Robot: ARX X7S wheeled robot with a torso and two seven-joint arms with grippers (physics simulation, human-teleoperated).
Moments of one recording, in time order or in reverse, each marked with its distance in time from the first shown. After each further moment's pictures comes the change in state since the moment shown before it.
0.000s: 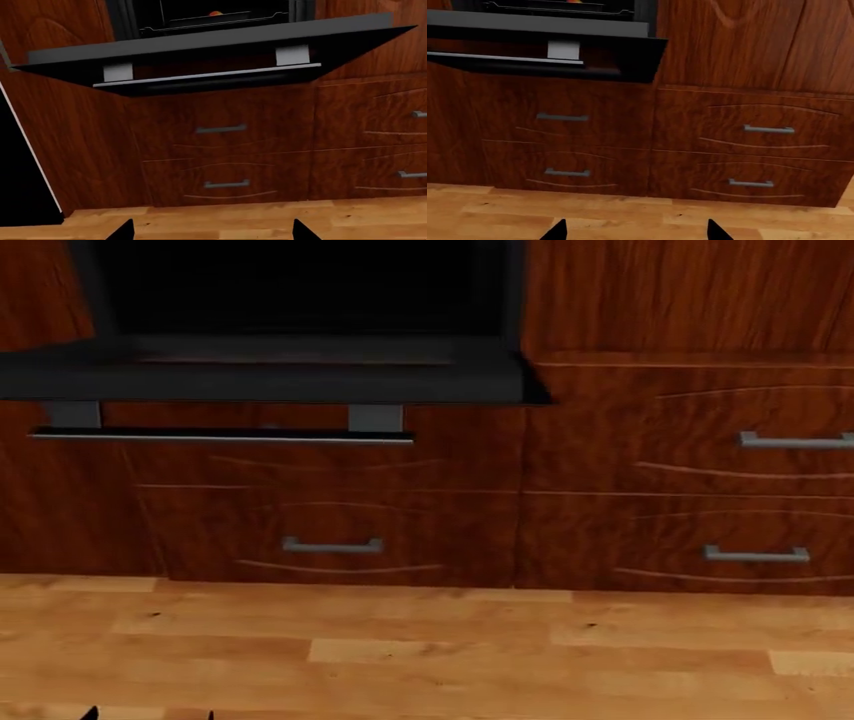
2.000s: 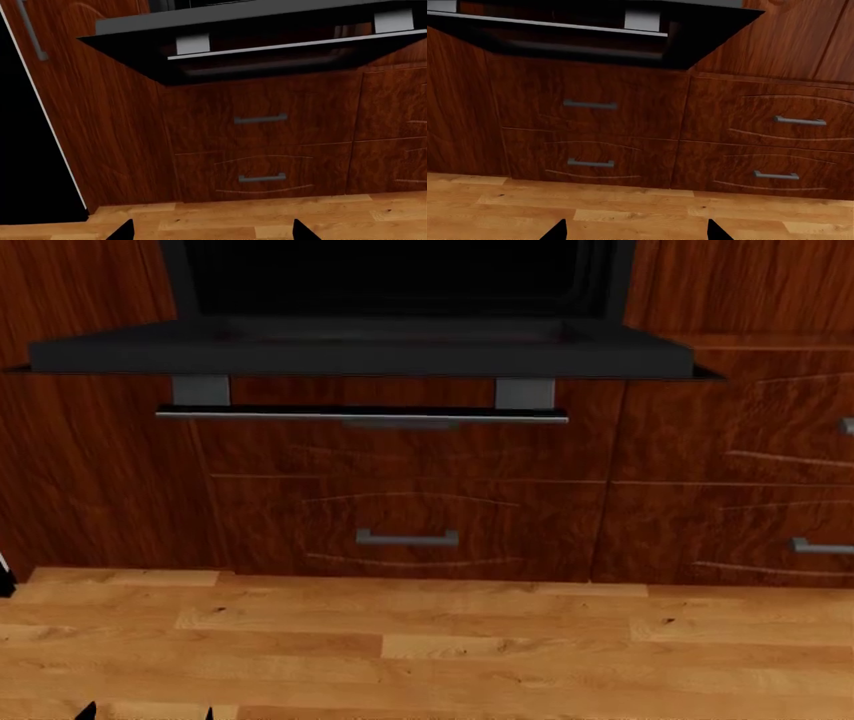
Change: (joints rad) left arm -0.003 -0.043 0.055 0.051 -0.042 -0.038 -0.048; right arm 0.023 0.027 -0.055 0.036 0.016 0.000 0.073
